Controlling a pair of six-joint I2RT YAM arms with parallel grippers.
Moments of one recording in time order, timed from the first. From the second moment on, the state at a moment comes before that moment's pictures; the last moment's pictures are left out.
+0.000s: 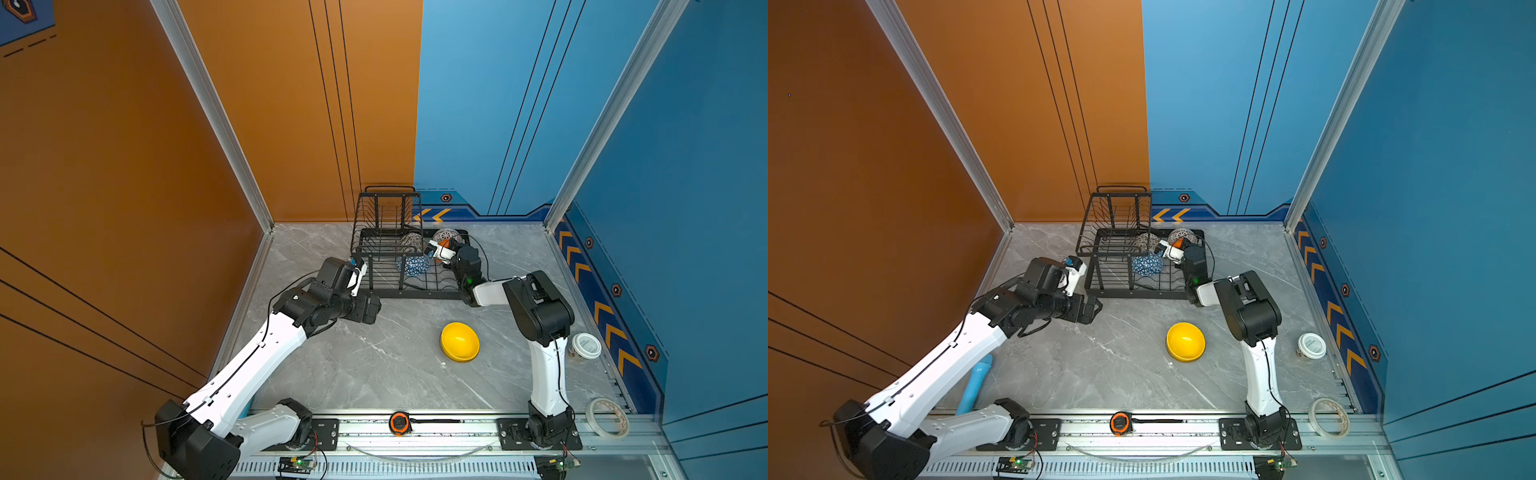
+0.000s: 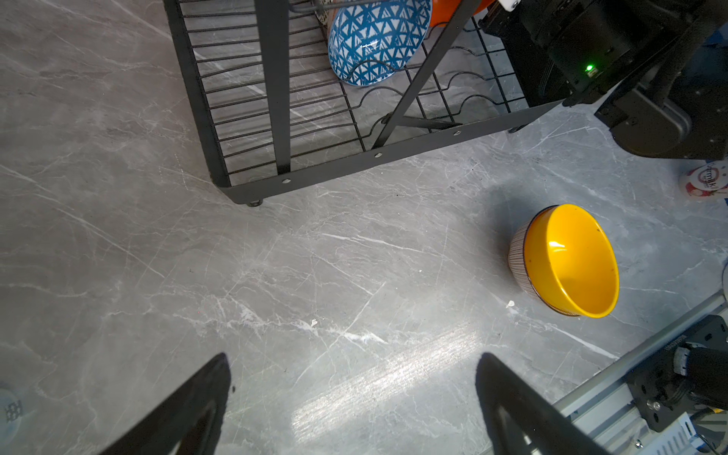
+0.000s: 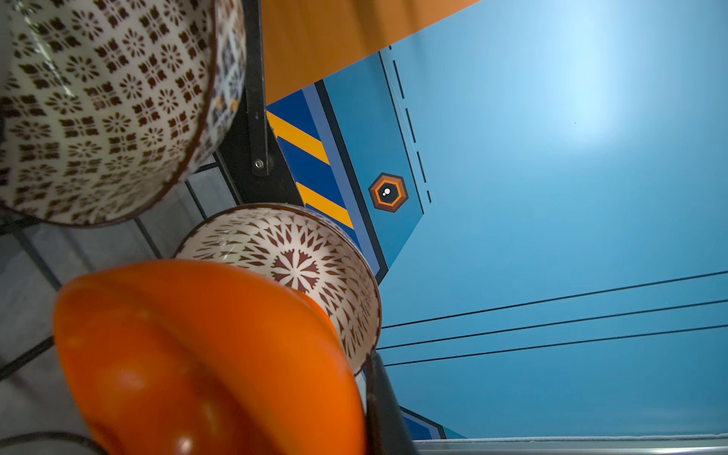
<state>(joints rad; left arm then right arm) -0.50 1.15 1.10 -0.84 0.07 -0.24 0.37 2.13 1.14 0.84 0.27 -1.15</state>
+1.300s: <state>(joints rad) -0.50 1.15 1.10 -0.84 0.08 -0.24 0.39 1.86 0.99 0.67 0.31 -0.97</state>
